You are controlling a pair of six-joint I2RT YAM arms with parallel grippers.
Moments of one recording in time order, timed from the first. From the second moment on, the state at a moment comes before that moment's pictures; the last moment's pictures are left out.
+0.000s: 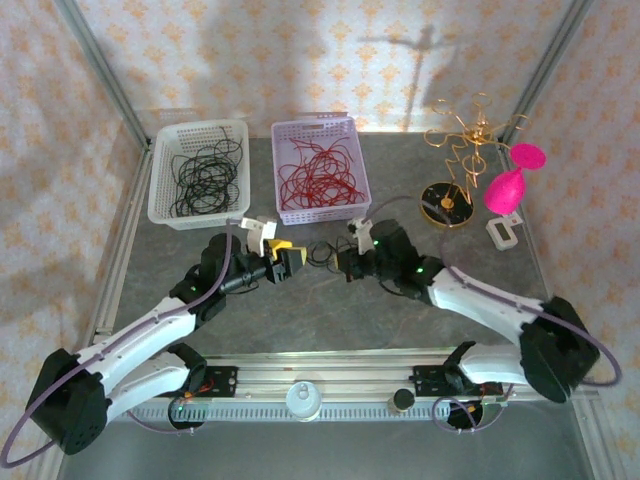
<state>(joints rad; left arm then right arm) -0.54 0.96 0.47 0.20 0.32 -0.51 0.70 1.21 0.70 -0.07 -0.26 0.40</state>
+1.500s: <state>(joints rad) -0.72 1.60 0.46 1.11 0.10 -1.24 0.62 0.96 0.70 -0.08 -0.48 0.41</state>
